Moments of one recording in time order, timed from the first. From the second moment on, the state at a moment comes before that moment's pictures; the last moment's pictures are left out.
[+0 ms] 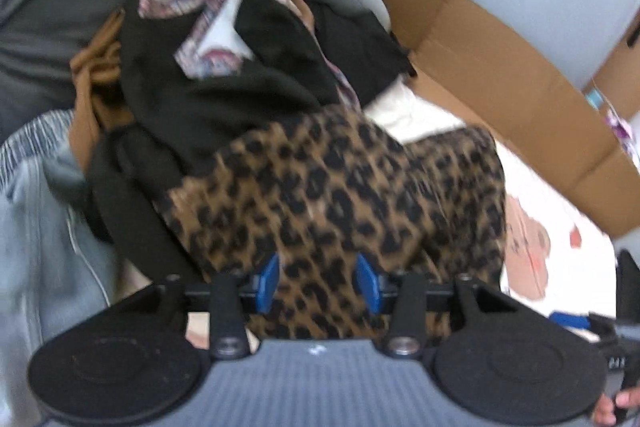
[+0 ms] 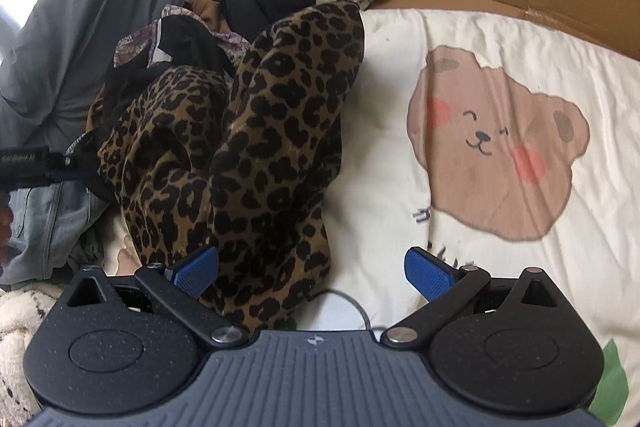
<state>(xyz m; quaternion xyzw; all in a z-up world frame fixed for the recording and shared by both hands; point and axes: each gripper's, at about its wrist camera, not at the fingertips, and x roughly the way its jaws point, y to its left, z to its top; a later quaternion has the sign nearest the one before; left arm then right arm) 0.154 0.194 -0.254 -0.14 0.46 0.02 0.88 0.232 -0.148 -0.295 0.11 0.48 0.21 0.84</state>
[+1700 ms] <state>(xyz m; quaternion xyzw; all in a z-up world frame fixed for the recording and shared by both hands) 0.141 0.188 -0.303 -0.08 0.51 -0.02 0.86 0.250 -0.182 -0.280 0.12 0.49 0.18 0.85</state>
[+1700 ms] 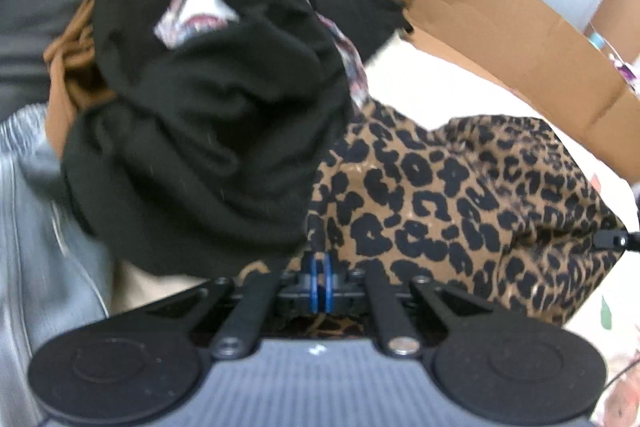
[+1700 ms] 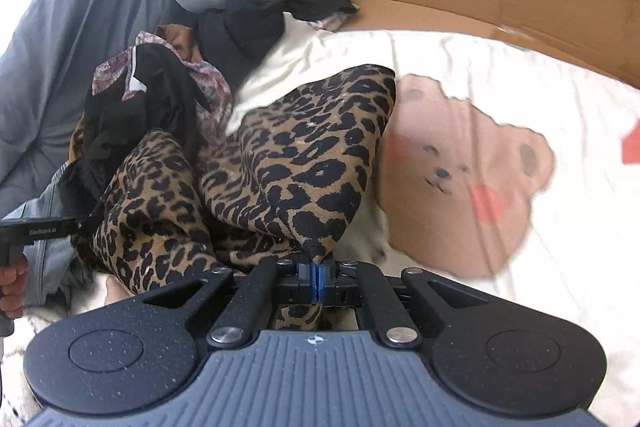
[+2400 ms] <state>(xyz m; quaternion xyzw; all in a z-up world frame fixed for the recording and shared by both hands) 0.041 0.154 -0.329 -0.10 0.62 -0.09 0.78 0.123 -0.250 -0.282 0.13 0.55 0.14 0.81</state>
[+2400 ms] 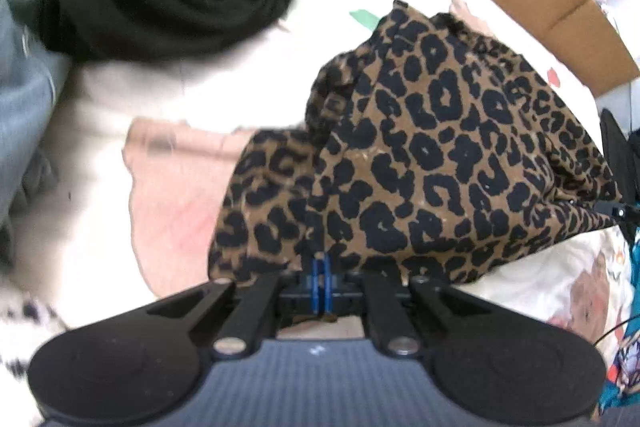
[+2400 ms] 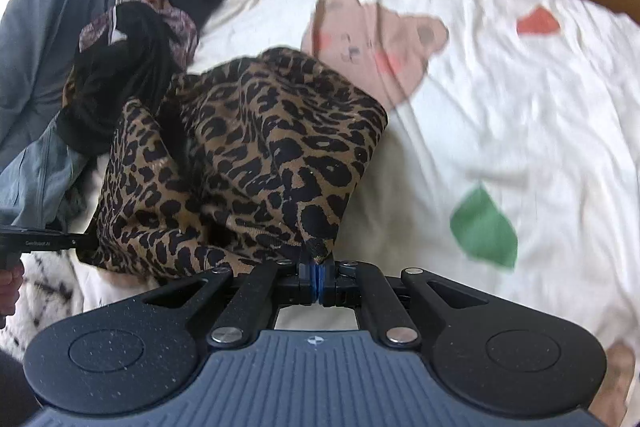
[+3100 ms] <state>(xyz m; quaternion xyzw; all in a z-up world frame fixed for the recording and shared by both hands) -0.007 0.196 -0.313 -0.02 0.67 -0.01 0.74 0.148 -0.274 -0.272 0.13 0.51 0.16 0.83</state>
